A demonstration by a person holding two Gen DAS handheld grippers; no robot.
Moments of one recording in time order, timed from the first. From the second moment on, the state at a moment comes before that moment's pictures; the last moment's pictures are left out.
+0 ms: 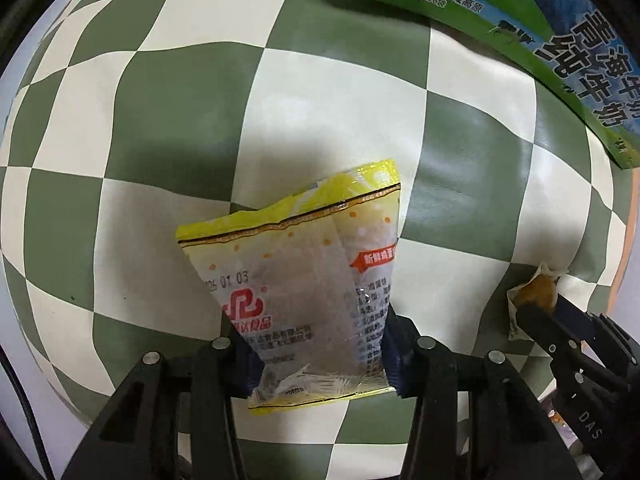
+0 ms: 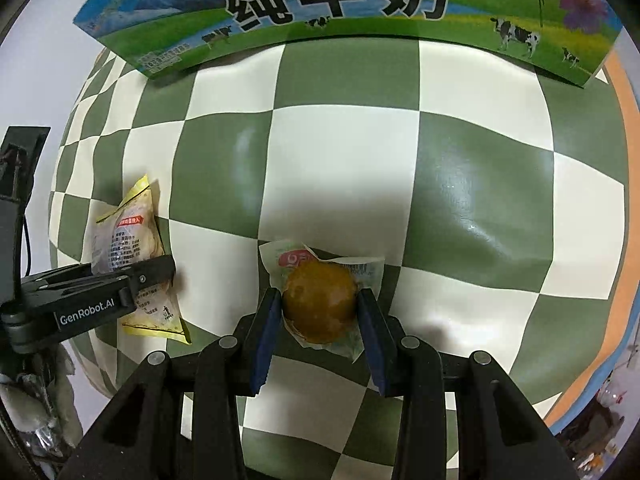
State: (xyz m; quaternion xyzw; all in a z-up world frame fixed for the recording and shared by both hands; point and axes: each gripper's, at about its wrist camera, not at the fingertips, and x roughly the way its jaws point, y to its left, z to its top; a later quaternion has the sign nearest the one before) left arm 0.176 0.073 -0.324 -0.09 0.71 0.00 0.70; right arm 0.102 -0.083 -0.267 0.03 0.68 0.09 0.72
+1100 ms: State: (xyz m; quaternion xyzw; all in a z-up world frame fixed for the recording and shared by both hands) left arm 0.282 0.003 -0.089 -0.05 0.57 -0.12 0.81; right arm 0.195 -0.123 -0.067 0.09 0.52 0.12 0.84
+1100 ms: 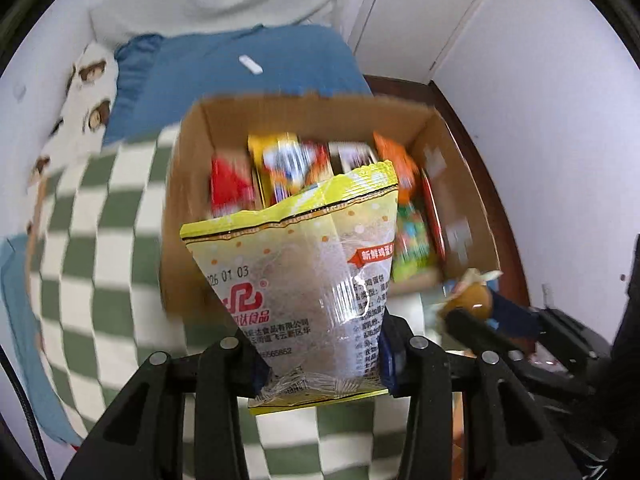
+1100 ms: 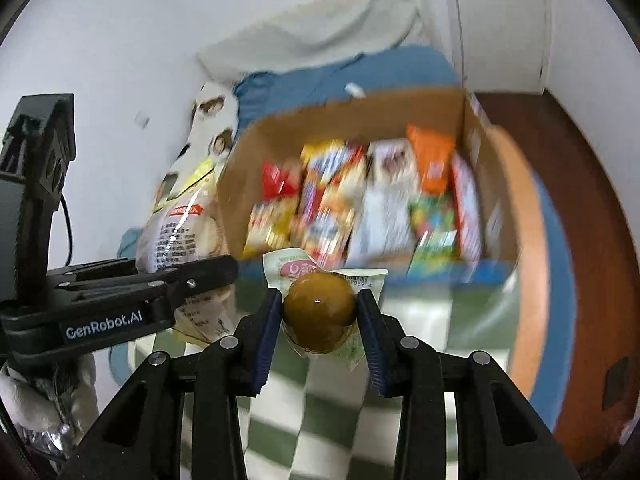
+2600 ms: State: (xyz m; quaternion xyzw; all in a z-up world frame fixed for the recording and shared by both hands) left arm 0.391 0.011 -0.149 -0.01 0.62 -0.03 0.79; right arm 0.368 -0.148 -0.131 0.01 0.60 0.00 0.80
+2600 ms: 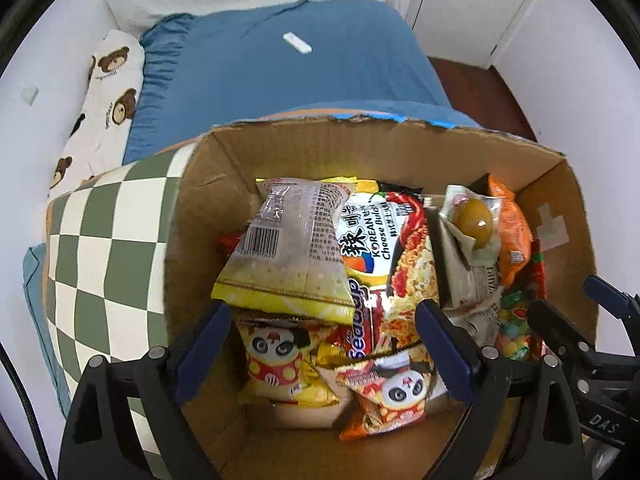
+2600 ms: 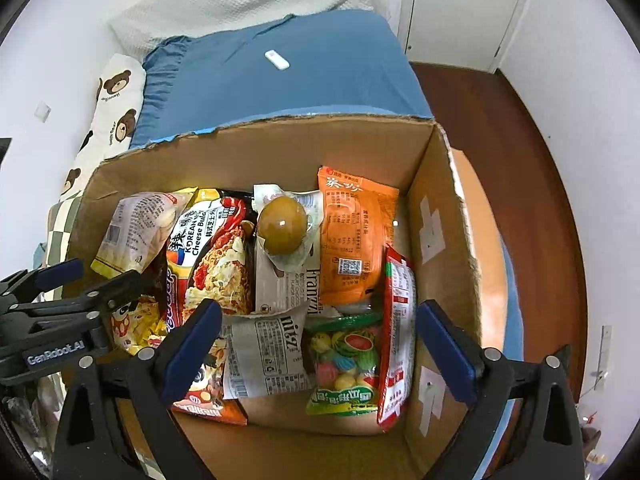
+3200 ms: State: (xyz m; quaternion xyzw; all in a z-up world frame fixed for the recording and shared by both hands) left arm 0.281 0.015 -0.049 -0.02 0.51 -0.04 0.86; right arm 0.263 -0.142 -0.035 0.00 0.50 0.01 0.86
